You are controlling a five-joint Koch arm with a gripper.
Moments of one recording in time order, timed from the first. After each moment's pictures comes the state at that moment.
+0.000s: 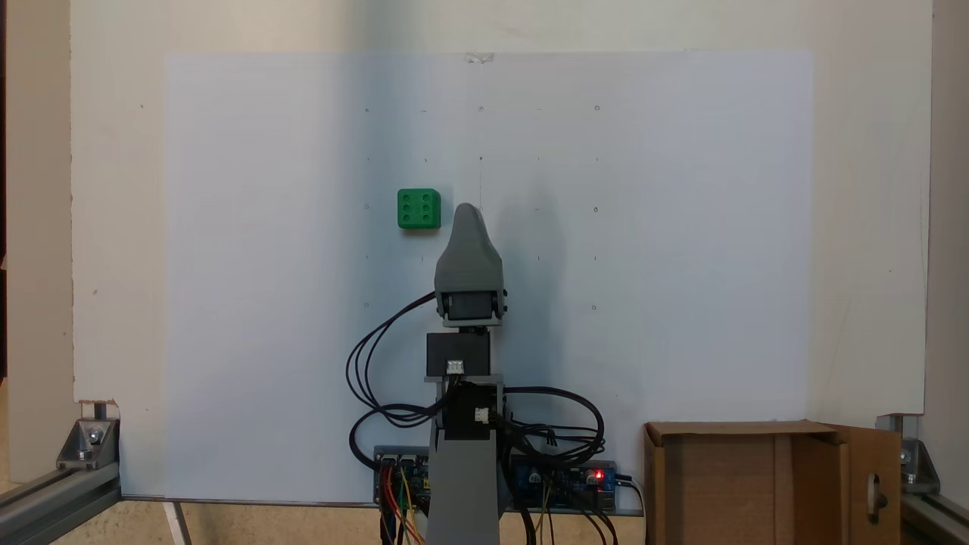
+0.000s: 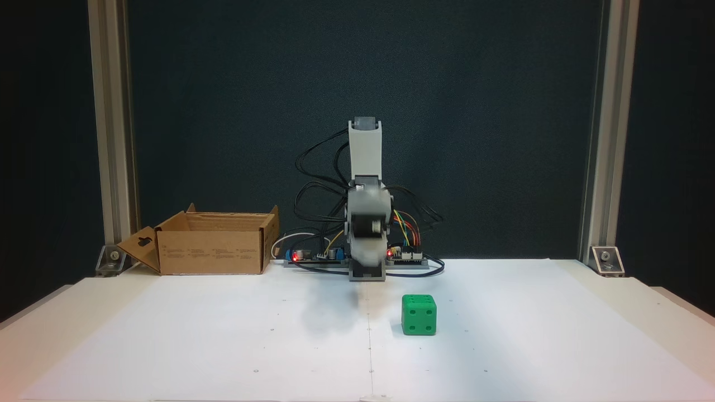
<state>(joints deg) -1.4 129.4 146.3 -38.9 -2.5</state>
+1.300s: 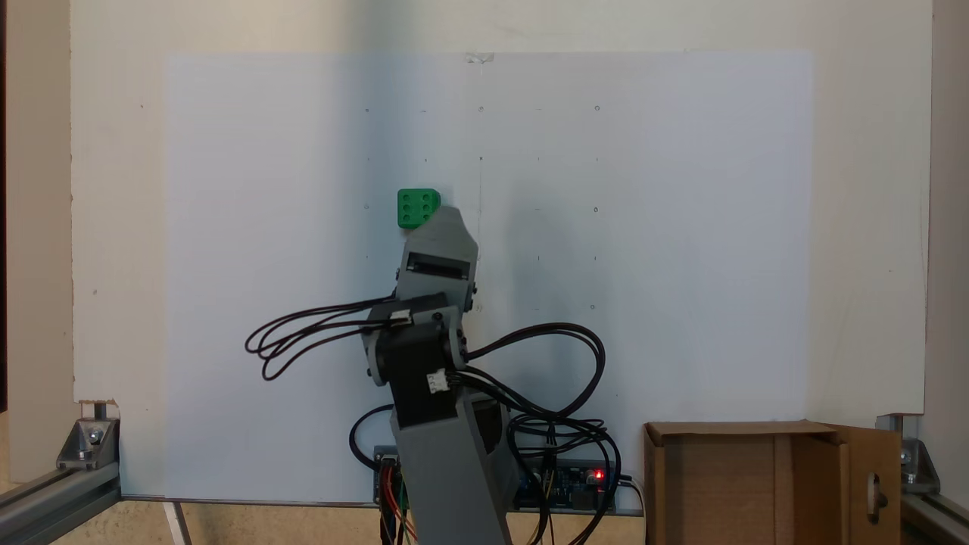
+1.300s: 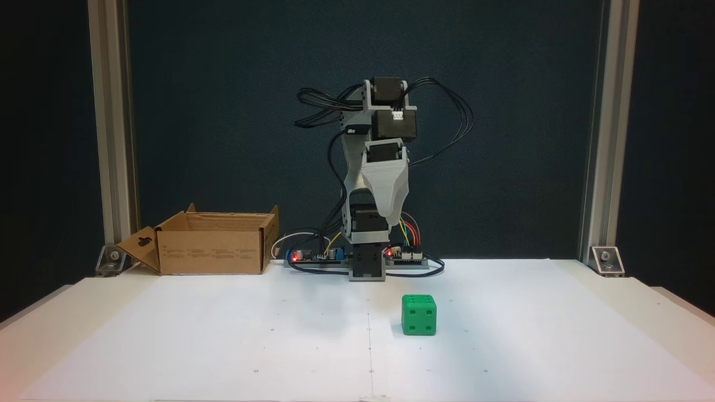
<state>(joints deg) -13.5 114.8 75.7 84.3 22.2</state>
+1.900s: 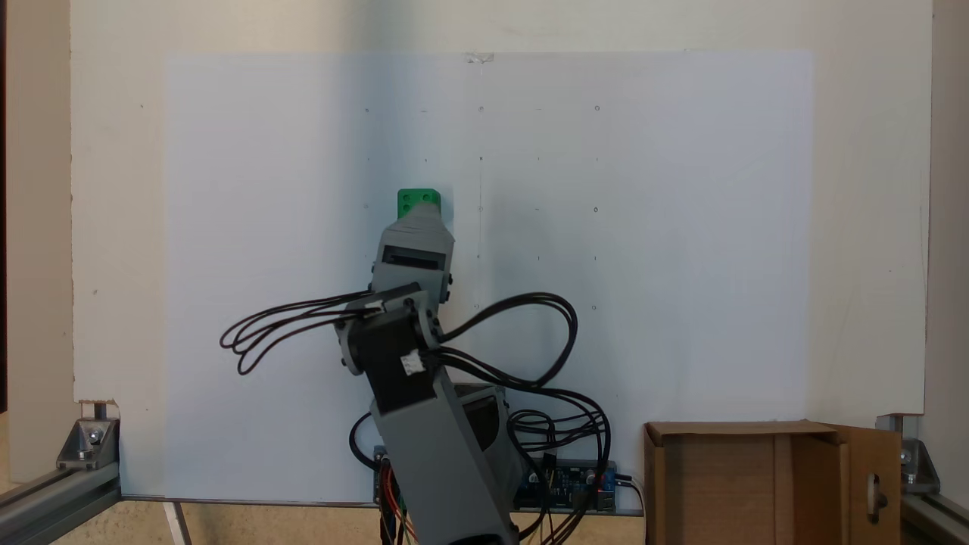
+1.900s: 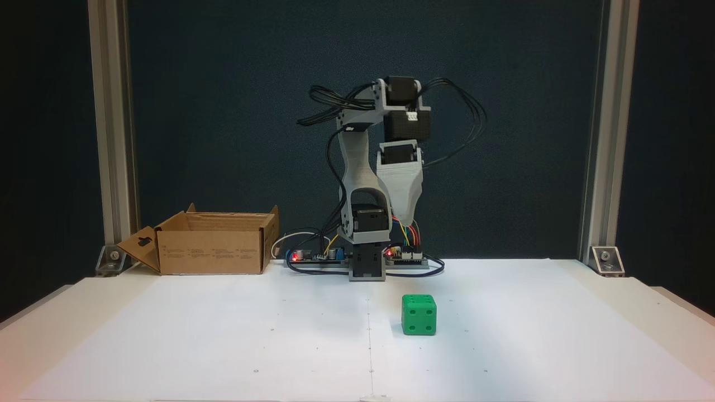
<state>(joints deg) -20.6 109.9 72.8 84.5 27.2</state>
